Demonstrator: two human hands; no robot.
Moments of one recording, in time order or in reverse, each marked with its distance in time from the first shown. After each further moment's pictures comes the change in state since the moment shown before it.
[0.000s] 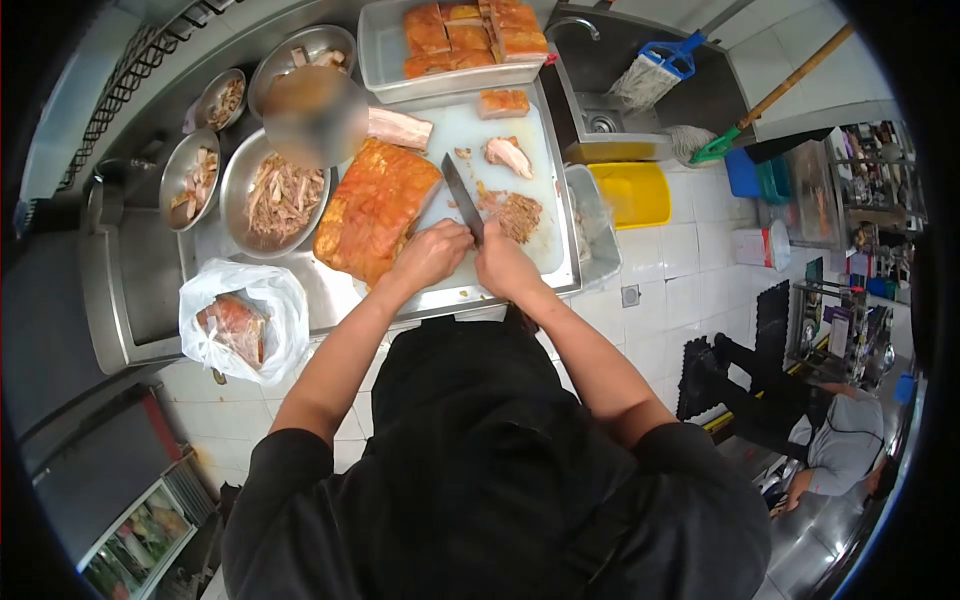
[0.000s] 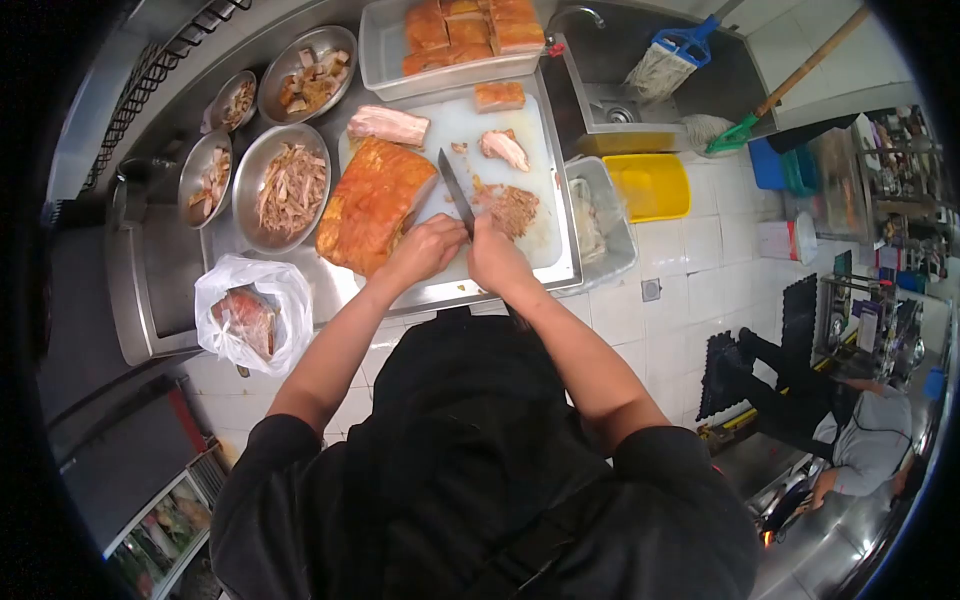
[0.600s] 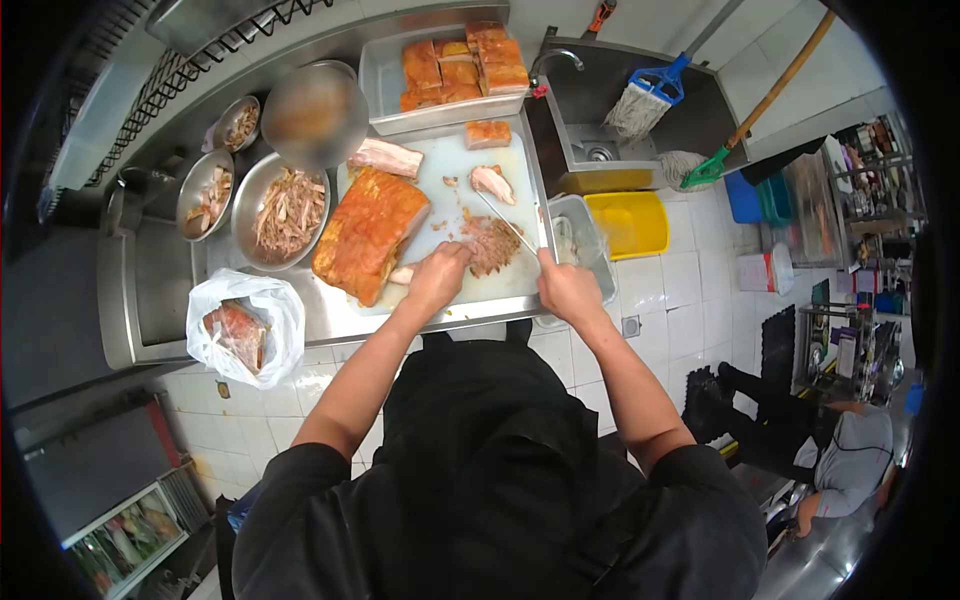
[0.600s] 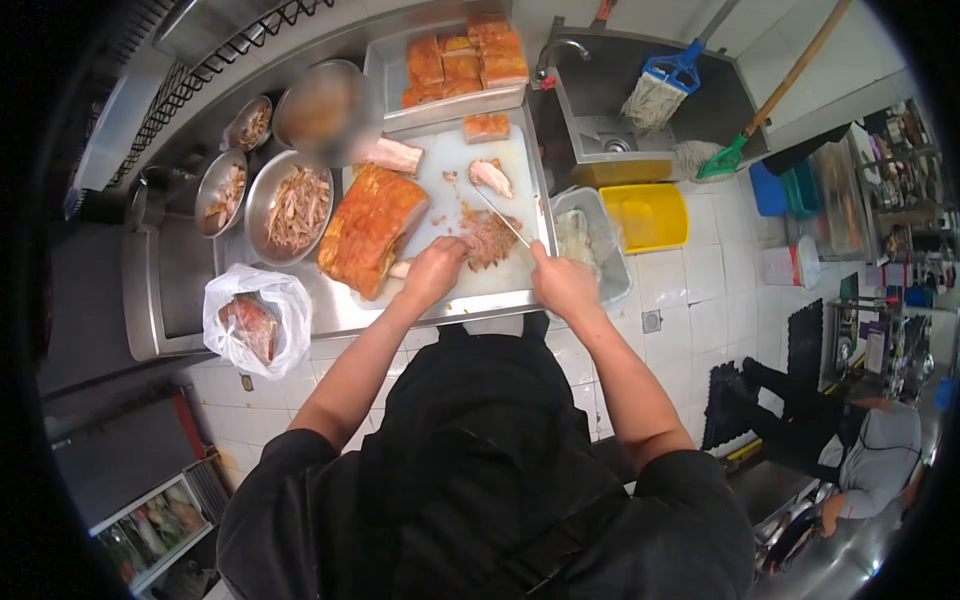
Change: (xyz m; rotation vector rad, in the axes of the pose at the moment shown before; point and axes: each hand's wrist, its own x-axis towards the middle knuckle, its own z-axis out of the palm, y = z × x) left_hand 0.022 0.038 0.030 0.149 0.024 -0.327; right_hand -0.042 0.074 -0.097 -0.484 0.112 -0.161
